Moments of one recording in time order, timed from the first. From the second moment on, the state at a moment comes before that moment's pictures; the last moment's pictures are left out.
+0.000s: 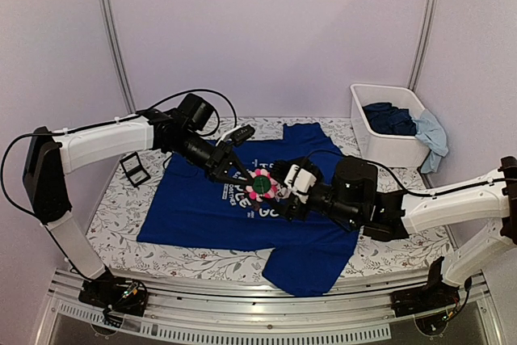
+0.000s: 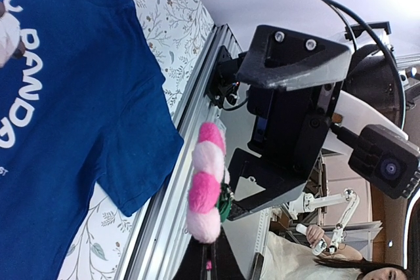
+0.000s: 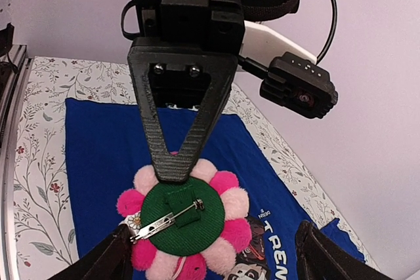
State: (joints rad) left arm -0.65 1.70 1.35 -0.61 1.06 -0.28; right arm 1.12 1.43 0.76 0.53 0.16 -0.40
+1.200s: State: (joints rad) left arm -0.68 1.72 1.36 -0.61 1.05 -0.23; right arm 1.08 1.49 0.83 0.45 0.09 -0.34
